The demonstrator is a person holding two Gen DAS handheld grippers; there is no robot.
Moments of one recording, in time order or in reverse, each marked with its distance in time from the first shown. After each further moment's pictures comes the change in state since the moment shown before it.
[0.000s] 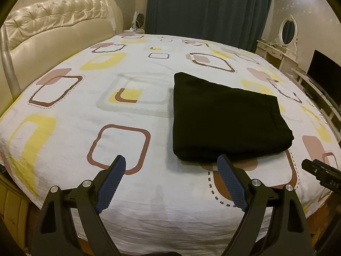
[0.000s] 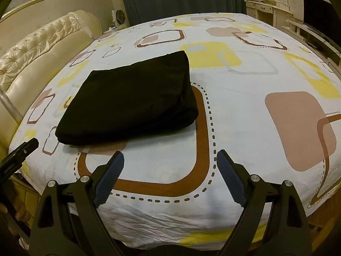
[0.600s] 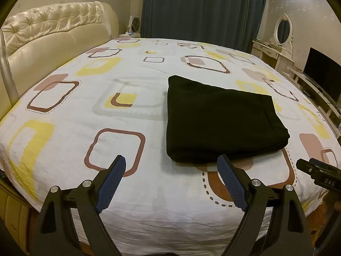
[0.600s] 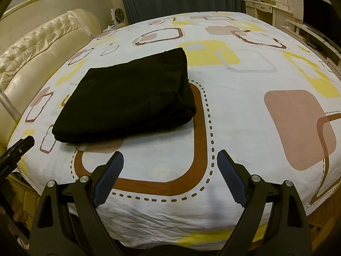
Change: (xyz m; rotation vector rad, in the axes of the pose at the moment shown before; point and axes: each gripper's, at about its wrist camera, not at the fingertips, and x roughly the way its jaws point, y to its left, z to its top) left arm -0.003 -0.007 0.000 0.026 -0.022 -0.008; right arm 0.002 -0.004 0.000 0.000 0.010 -0.012
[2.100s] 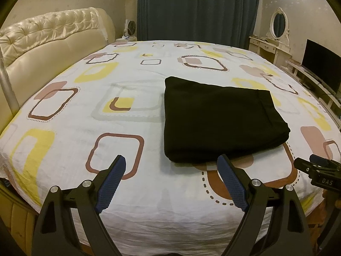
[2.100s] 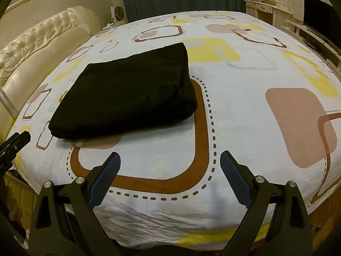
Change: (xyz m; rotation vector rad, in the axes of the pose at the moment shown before) left arm -0.001 -0.009 0.000 0.055 -0.005 0.014; right arm 0.007 0.006 -0.007 -0.013 0.010 -0.013
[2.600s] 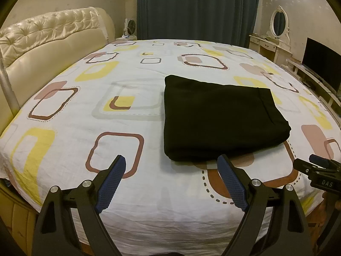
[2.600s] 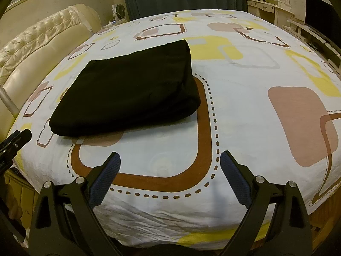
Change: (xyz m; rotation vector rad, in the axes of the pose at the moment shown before) left arm 0.001 -0.002 -0.002 0.008 0.006 0.010; right arm 0.003 0.003 -0.004 -0.008 0.011 0.006
